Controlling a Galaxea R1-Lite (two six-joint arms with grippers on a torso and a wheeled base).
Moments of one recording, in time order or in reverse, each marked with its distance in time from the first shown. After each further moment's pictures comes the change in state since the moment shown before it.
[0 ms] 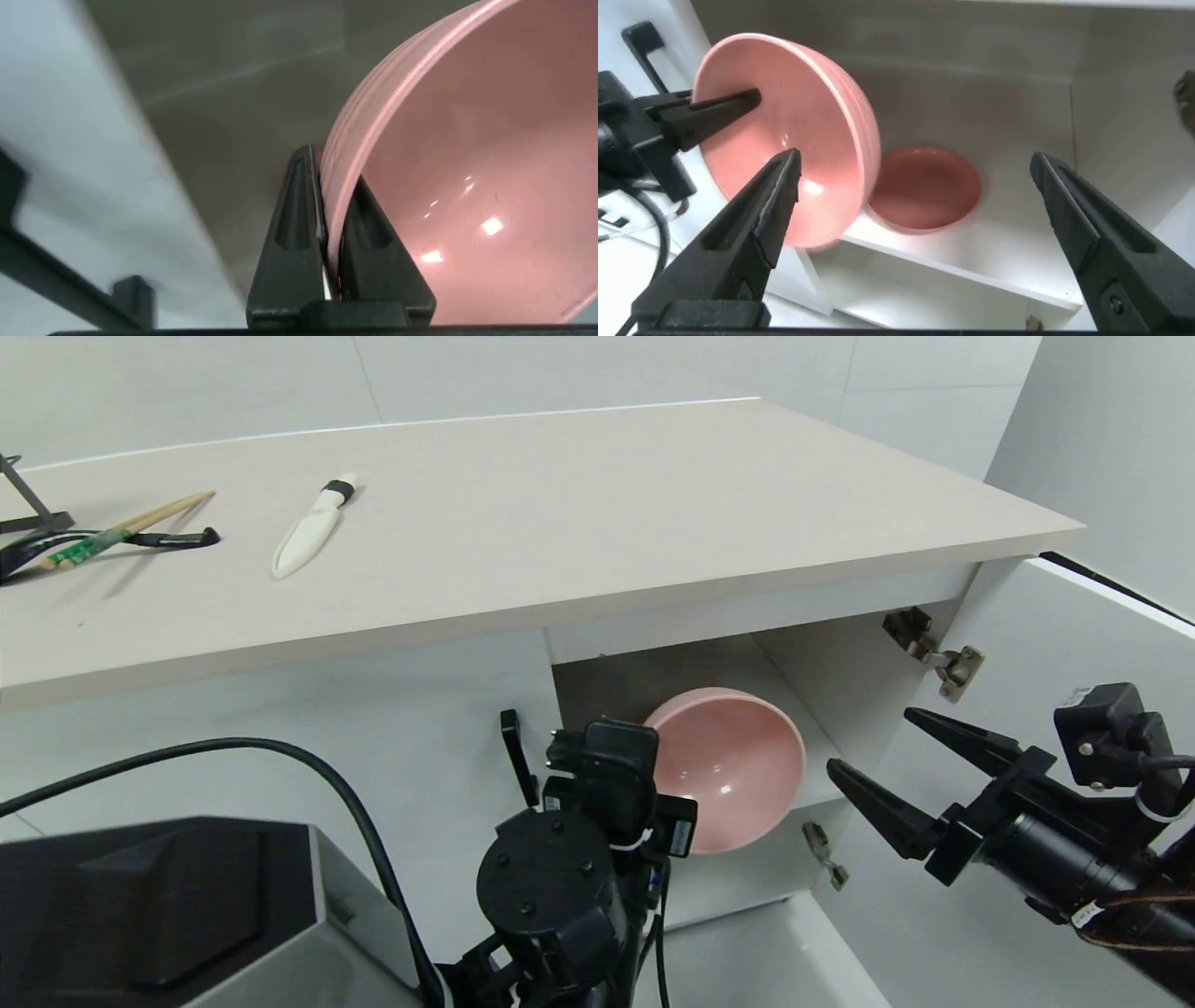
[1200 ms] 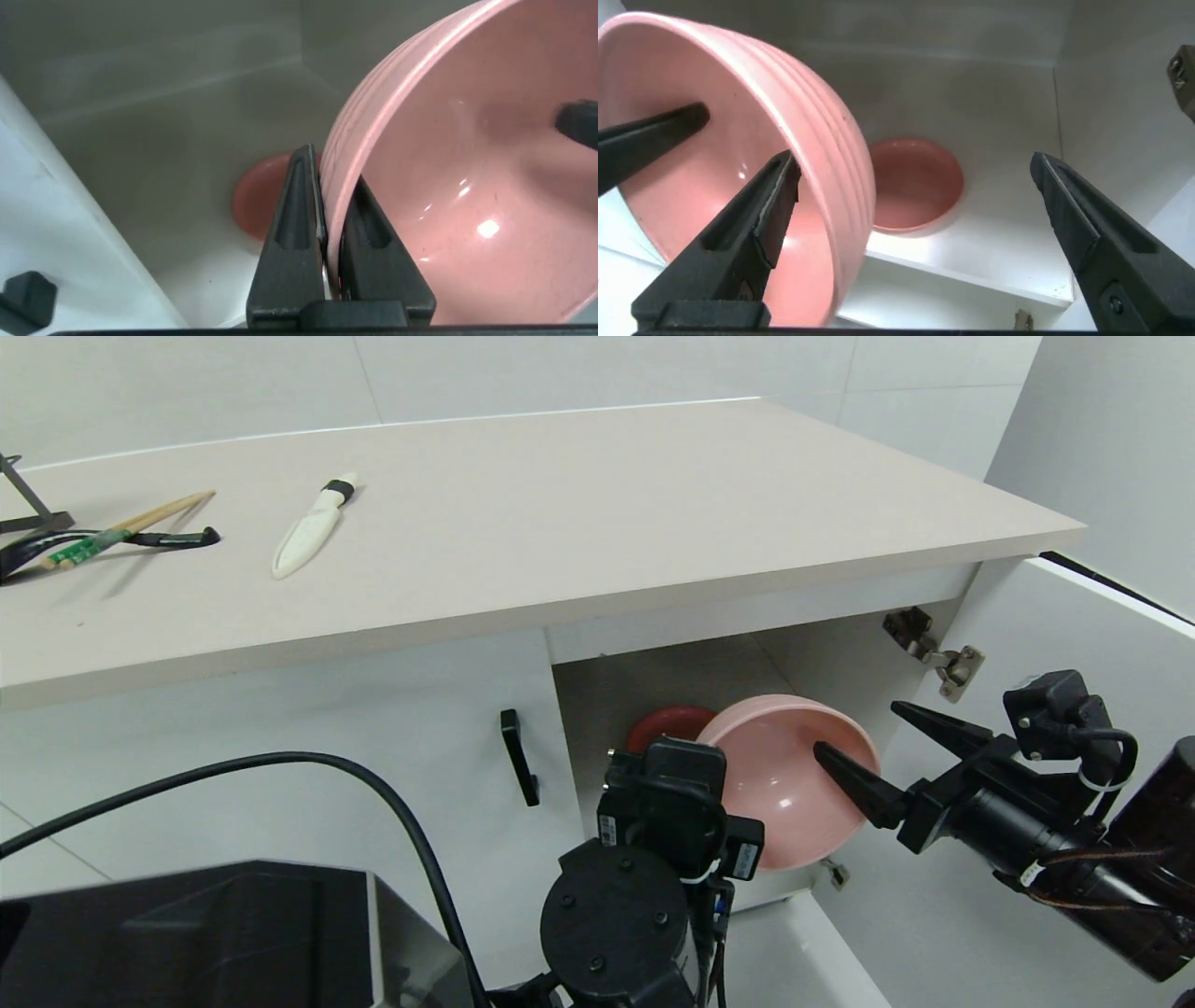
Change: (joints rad) left arm -0.089 0.048 -0.092 -0.001 0.038 -0.015; right arm -0.047 0.082 -0.064 0.001 -0.009 0.009
